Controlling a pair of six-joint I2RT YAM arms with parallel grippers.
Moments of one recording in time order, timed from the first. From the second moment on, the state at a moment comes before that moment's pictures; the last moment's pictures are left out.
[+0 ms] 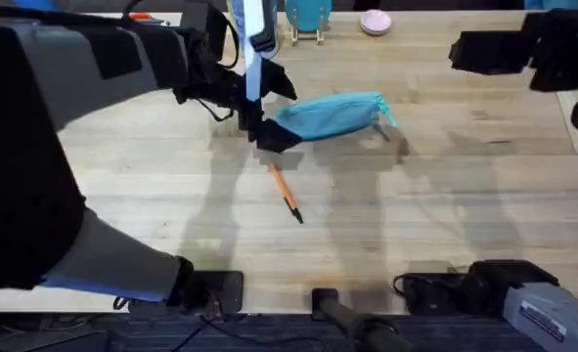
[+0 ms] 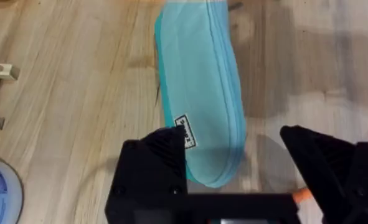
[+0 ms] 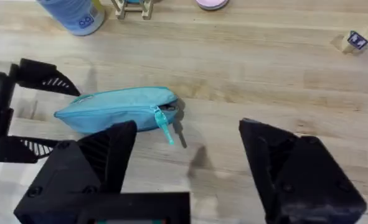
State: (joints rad) left arm -0.15 1.71 1.04 -0.55 0.87 1.15; right arm 0.01 0.95 1.11 -0.83 -0.18 0.03
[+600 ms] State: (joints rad) left arm -0.15 1.71 1.04 -0.56 0.85 1.15; right arm 0.01 0.95 1.11 -0.82 -0.18 0.03
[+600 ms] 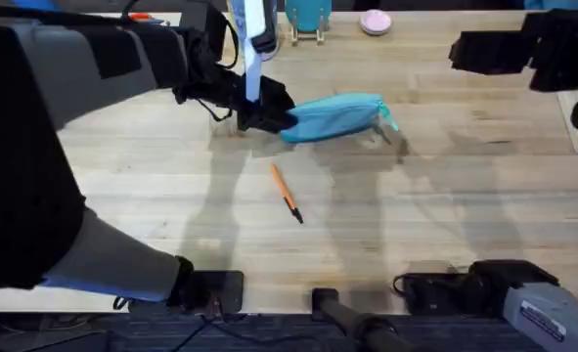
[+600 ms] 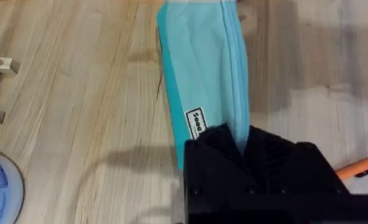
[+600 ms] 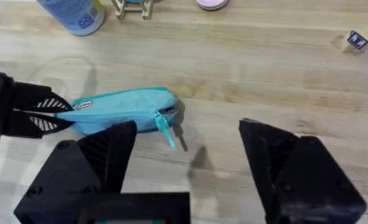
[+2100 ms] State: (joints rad) left arm -0.15 1.71 1.04 -0.56 0.85 1.15; right arm 0.01 1.05 1.11 -1.06 -0.24 0.10
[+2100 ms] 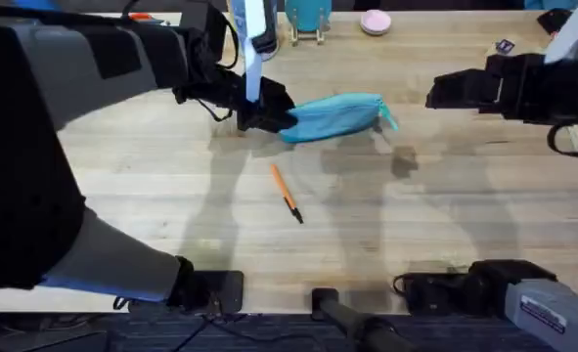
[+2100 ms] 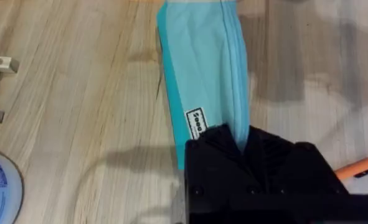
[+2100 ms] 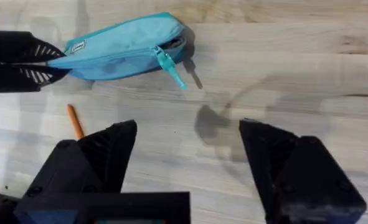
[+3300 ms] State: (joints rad) left arm -0.15 1.71 1.04 -0.56 0.85 1.15; right arm 0.03 1.31 1.11 -0.93 -0.31 0.09
